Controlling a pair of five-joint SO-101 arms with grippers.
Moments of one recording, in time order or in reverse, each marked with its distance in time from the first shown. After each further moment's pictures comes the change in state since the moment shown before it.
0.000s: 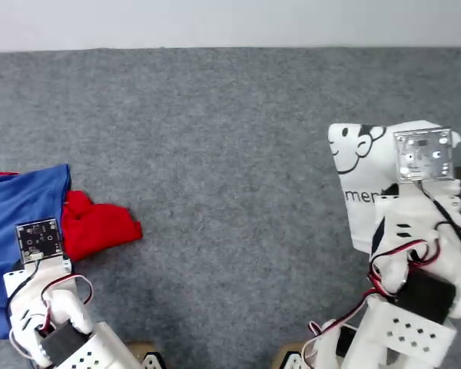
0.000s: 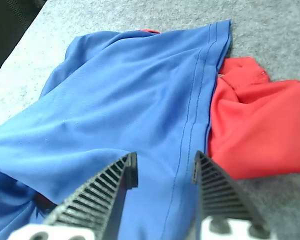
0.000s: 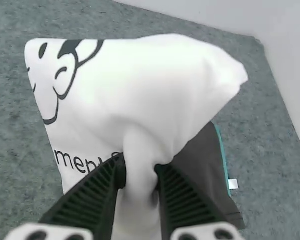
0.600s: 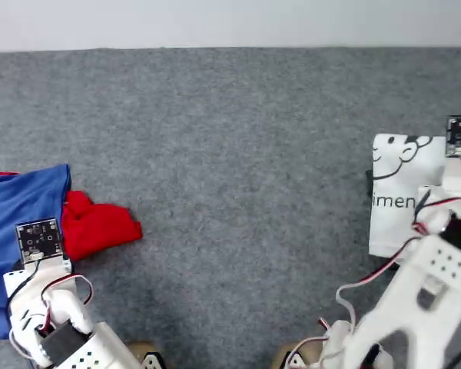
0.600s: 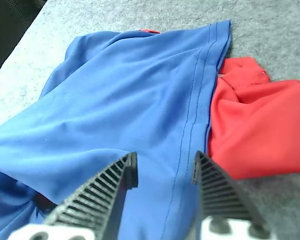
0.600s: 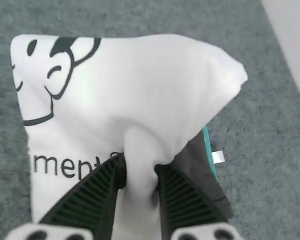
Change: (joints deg) left arm 0.0 0.0 0.0 0.0 0.0; right arm 12.6 28.8 0.0 -18.8 2.6
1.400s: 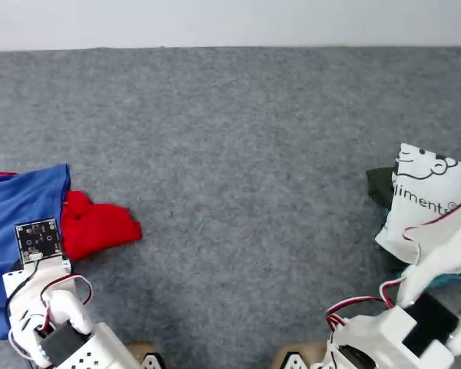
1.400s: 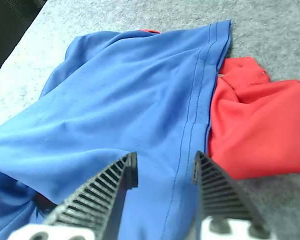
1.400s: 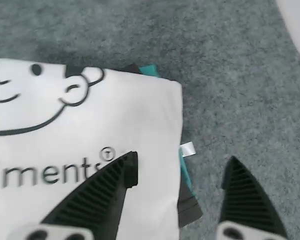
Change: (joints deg) left arm 0.0 0.0 0.0 0.0 0.0; right arm 6.4 29.8 -40.1 19.8 -0.6
